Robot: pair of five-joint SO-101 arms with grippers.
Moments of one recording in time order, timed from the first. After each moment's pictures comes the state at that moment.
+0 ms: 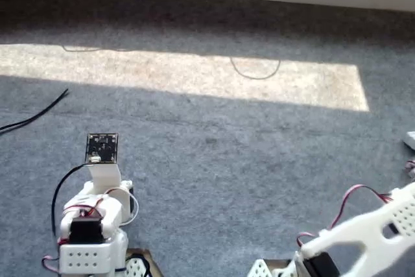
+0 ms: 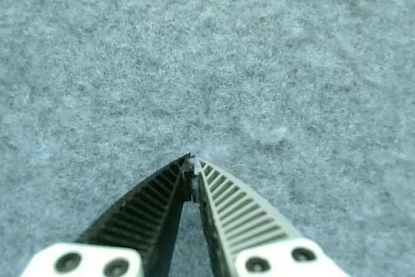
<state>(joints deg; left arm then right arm) -7.3 -101.7 96.7 74.9 2.6 53.4 79.0 -89.0 90.0 53.3</state>
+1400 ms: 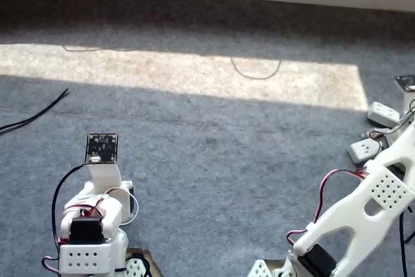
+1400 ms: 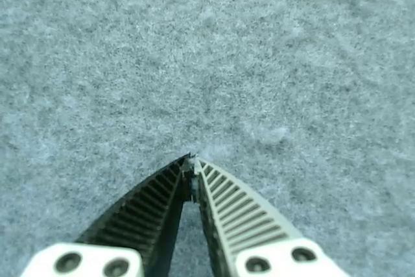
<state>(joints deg) -7.3 -101.7 96.7 74.9 2.6 38.4 70.5 -79.0 96.8 52.2</state>
